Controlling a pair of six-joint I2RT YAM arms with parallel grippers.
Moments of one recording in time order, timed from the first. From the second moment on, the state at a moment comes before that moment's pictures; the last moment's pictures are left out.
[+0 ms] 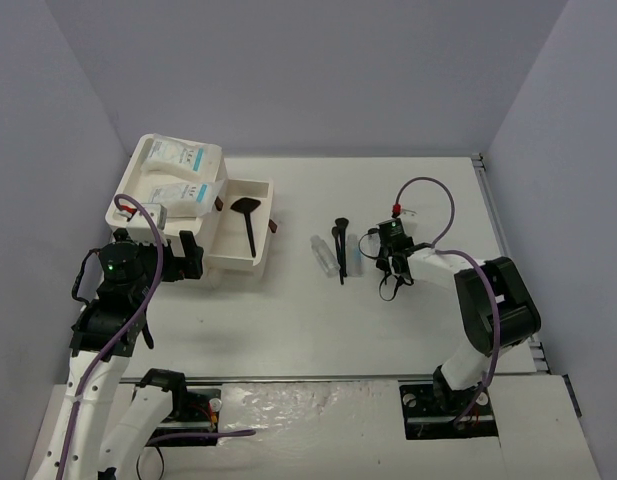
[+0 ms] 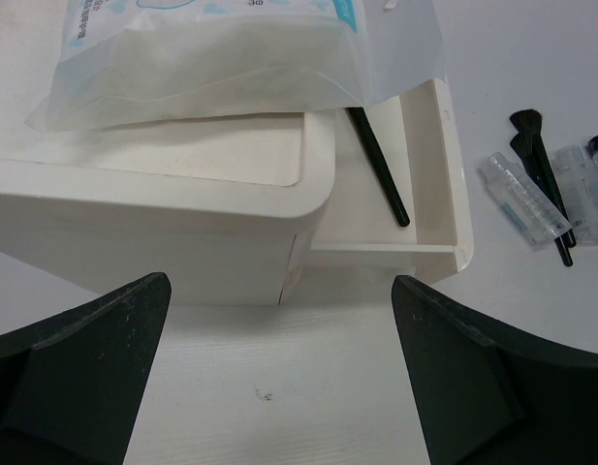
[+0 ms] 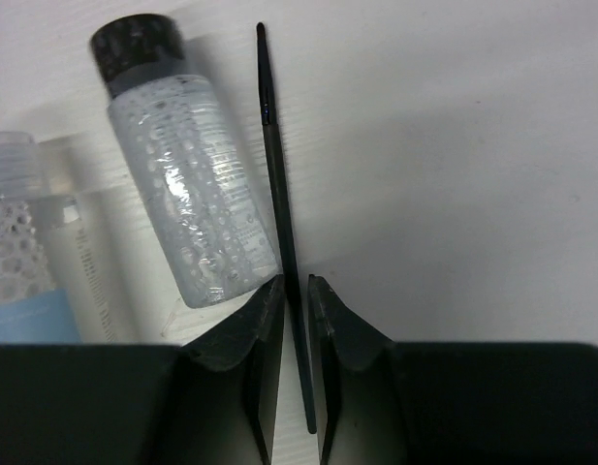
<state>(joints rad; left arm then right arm) -0.14 0.67 0.90 -0.59 0.02 -0.09 0.34 1.64 0.78 -0.08 0.32 0.52</state>
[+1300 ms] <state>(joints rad) -0.14 0.66 0.90 -0.59 0.01 -0.09 0.76 1.70 1.45 -0.04 0.14 0.57</state>
